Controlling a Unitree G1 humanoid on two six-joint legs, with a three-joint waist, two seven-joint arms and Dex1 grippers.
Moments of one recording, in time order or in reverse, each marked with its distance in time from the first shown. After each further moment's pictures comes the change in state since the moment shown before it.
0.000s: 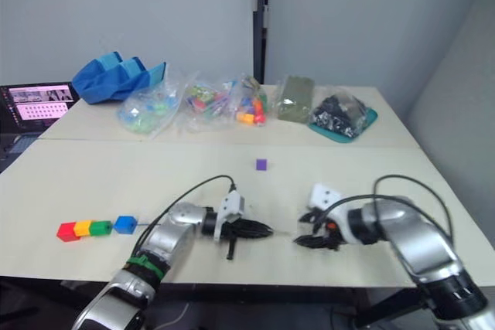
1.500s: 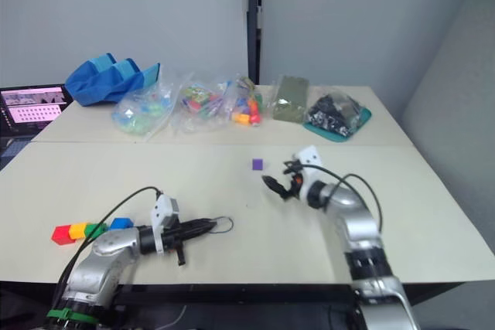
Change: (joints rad) left arm 0.397 0.230 0.249 -0.468 -0.154 0.220 0.222; right arm -0.403 0.565 0.079 0.674 -0.107 -0.408 -0.475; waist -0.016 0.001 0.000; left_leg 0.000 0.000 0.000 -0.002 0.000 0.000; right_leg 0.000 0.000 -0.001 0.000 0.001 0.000
